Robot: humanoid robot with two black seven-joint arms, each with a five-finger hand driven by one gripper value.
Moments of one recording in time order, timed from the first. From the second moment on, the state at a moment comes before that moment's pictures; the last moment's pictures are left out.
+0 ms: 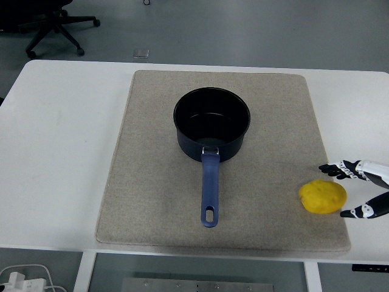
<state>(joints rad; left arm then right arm) 0.01 0.00 0.01 -0.17 0.05 0.10 -0.02 0.90 -1.21 -0.03 1.60 -0.87 0.12 0.40</state>
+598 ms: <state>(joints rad) 0.01 0.00 0.01 -0.17 0.05 0.10 -0.02 0.85 -1.17 -0.02 1.60 -0.87 0.03 0.41</state>
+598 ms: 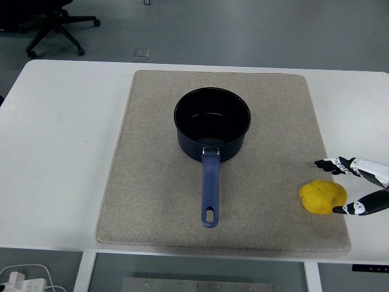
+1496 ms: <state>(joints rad) 0.01 0.00 0.01 -0.17 0.05 0.10 -0.02 0.80 -1.12 -0.02 1.60 -0.87 -0.03 0.49</state>
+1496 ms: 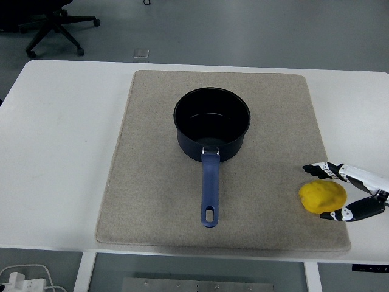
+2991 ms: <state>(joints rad) 0.01 0.00 0.01 -0.17 0.05 0.10 -0.02 0.79 -1.09 -0.02 1.56 -0.90 -0.10 0.54</state>
